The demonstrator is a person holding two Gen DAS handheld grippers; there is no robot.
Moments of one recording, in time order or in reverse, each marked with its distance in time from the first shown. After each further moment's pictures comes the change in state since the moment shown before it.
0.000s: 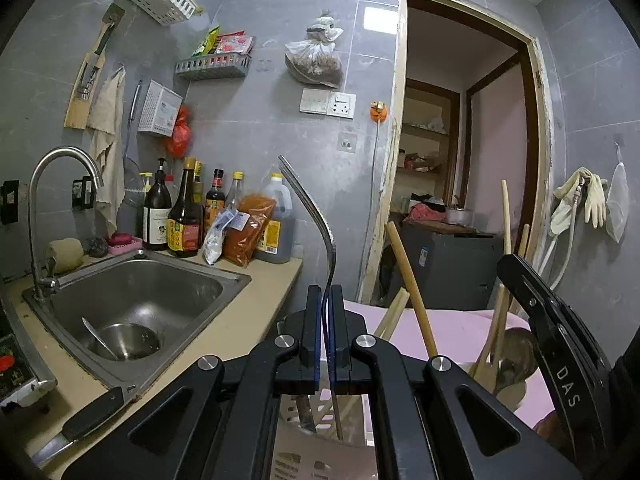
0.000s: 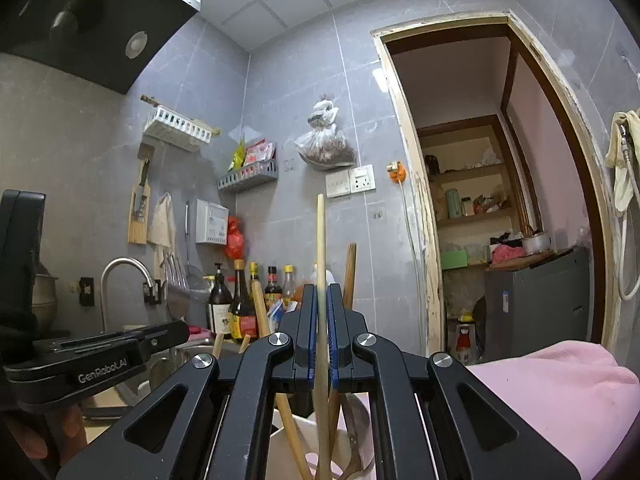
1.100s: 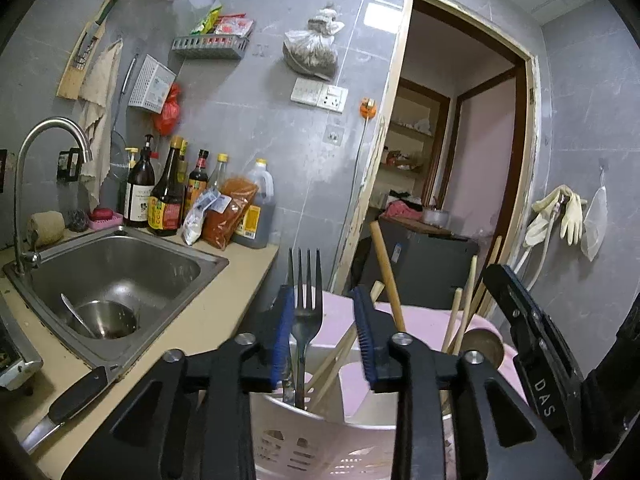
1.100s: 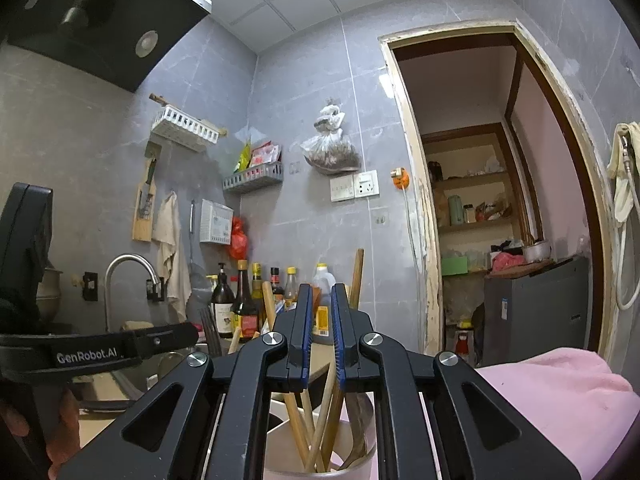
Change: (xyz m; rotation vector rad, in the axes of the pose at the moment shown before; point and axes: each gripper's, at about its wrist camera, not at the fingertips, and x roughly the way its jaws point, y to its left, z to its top) left arm -0.019 0.012 0.007 -0.088 0.030 -0.103; right arm -0.012 0.005 0.000 -0.032 -0.021 0.007
